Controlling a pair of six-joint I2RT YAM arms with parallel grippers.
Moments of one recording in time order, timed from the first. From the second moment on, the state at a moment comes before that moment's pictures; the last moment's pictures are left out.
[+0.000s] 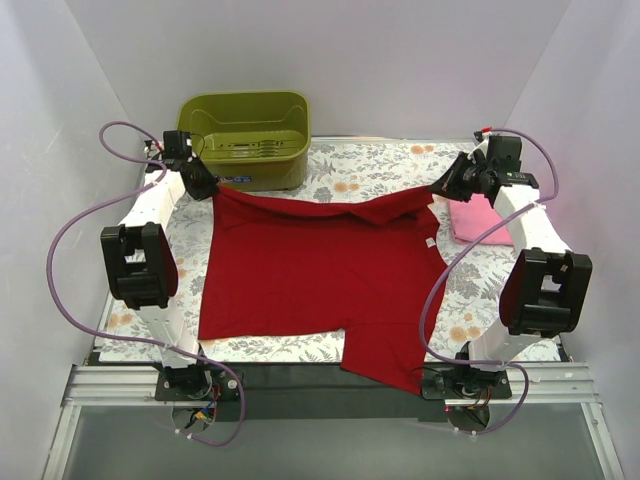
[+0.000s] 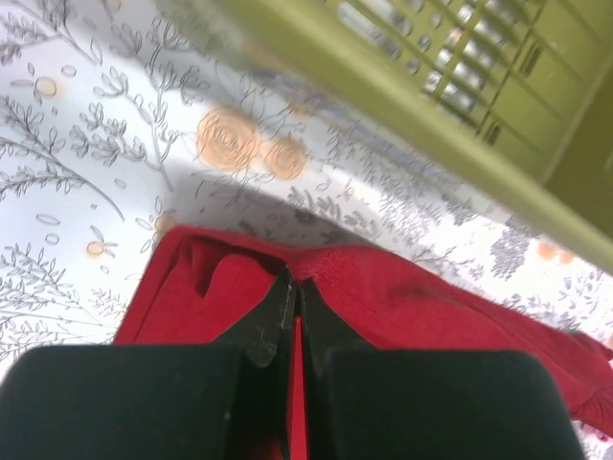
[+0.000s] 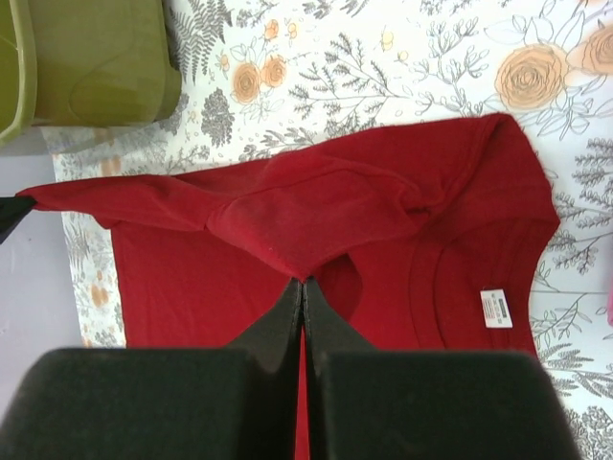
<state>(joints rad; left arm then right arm) 0.05 1.87 1.54 -0.56 0.08 -0.60 -0.07 1.62 1.33 -0.46 -0.53 0.47</state>
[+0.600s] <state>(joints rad) 0.05 1.75 1.41 -0.63 0.07 -0.58 -0.08 1.49 1.24 -0.50 -0.49 0.42</state>
